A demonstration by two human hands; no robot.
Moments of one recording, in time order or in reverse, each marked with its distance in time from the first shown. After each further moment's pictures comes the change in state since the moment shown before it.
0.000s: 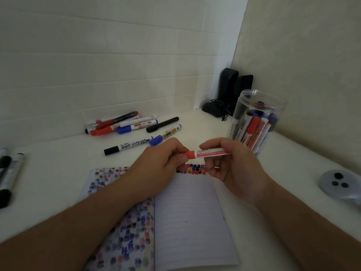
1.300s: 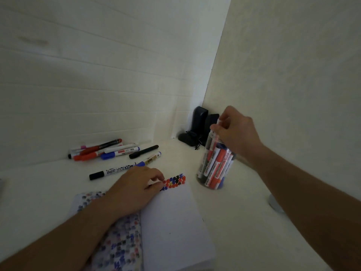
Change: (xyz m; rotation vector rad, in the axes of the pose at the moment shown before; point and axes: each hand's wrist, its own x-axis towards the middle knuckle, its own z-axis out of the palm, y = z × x) left_hand 0.003 -0.027 -0.011 0.257 -0.031 0.021; right_hand 0.025 -0.141 -0.014 -1.296 0.587 -0.373
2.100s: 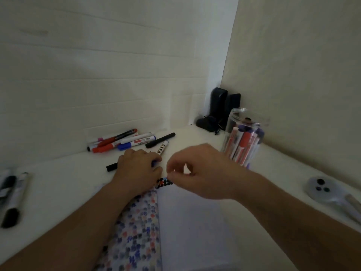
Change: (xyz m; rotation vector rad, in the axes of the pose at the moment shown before) left_hand 0.019 -0.030 -0.005 0.406 0.034 -0.281; right_hand -0.091 -0.056 0.066 0.002 -0.590 -0.558
